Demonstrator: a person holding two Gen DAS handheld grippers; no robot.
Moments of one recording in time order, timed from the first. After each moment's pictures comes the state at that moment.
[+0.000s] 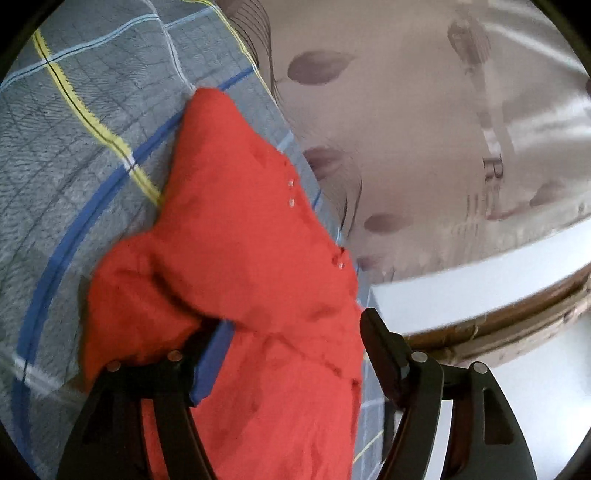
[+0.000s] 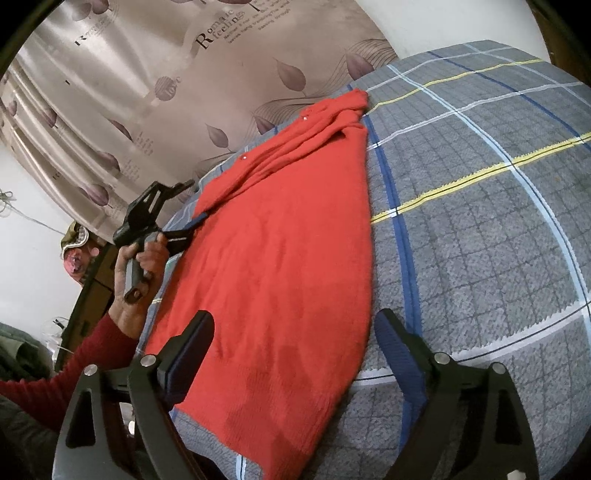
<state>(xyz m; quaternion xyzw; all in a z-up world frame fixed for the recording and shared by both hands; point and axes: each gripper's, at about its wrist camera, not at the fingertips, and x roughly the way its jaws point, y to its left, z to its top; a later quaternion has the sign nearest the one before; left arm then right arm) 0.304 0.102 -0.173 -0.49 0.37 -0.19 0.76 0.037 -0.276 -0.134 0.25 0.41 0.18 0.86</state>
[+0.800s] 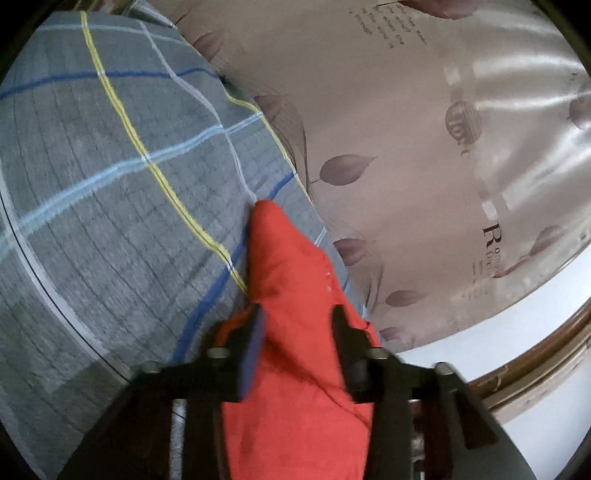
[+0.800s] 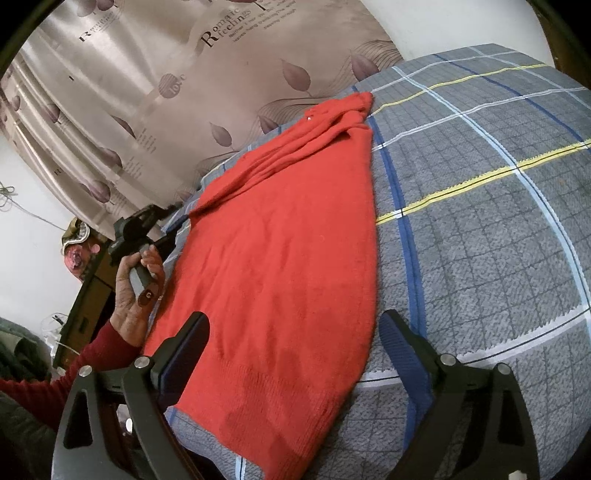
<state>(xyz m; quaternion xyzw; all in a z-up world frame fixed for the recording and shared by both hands) 0.261 0.158 -0.166 -0.48 0.27 -0.08 0.83 0.037 -0.273 -0.134 0.24 0.40 0.19 0.86</state>
